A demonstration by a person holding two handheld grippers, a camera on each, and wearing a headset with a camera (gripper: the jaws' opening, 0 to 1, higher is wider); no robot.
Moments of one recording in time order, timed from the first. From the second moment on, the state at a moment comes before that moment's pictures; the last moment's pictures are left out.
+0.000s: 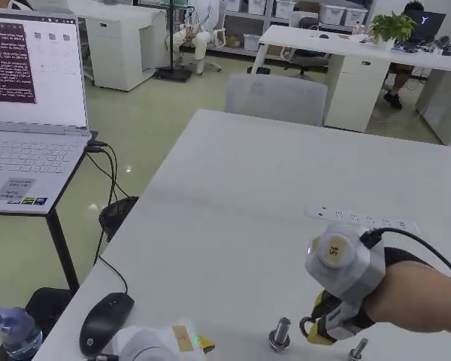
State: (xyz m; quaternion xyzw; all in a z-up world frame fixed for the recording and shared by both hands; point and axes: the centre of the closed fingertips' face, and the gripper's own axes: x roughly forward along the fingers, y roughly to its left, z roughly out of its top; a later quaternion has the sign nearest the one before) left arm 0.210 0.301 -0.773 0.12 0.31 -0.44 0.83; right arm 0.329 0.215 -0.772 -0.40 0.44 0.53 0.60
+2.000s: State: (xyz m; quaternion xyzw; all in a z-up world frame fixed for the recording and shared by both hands) left arm 0.201 0.295 -0.782 0.11 0.32 -0.45 0.83; right arm 0.342 0.246 -0.841 -0.42 0.47 0.53 0.57
